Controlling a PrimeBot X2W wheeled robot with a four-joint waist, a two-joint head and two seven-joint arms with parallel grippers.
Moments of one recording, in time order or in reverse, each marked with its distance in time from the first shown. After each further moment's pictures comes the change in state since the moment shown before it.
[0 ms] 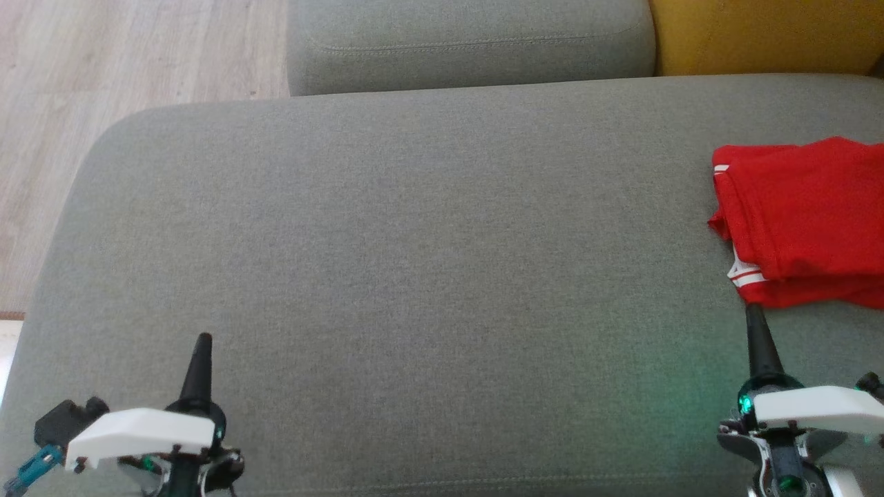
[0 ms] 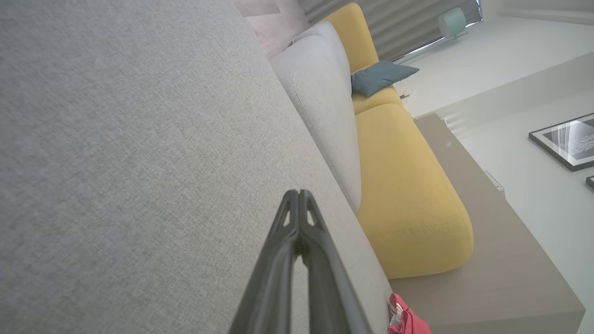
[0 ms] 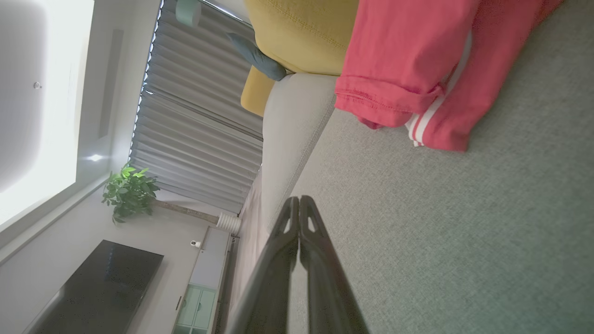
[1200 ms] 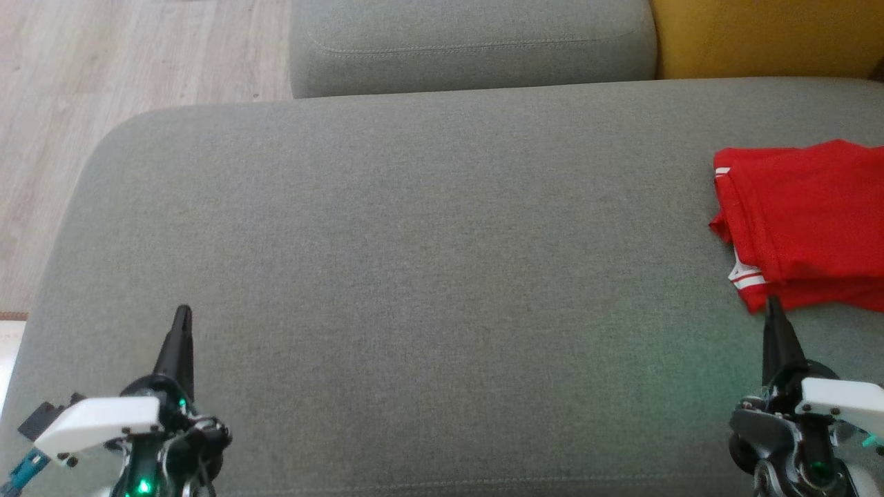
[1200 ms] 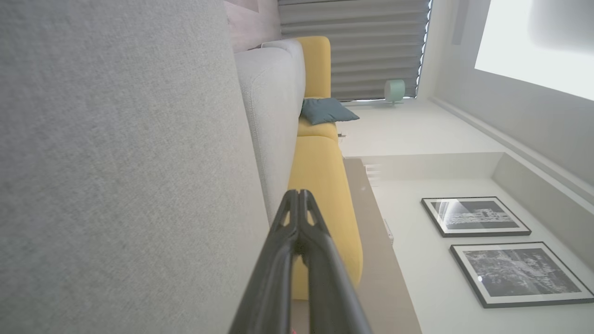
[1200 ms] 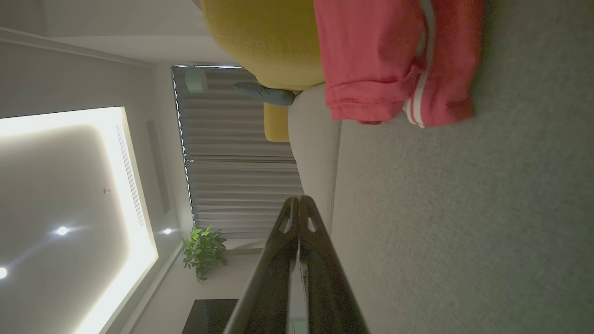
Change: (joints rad) left arm -0.051 -0.015 0.077 0.010 -0.412 -0.056 0.105; right arm -0.044 -0.001 -0.045 0.040 0.418 0.000 0.045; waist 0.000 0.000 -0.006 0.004
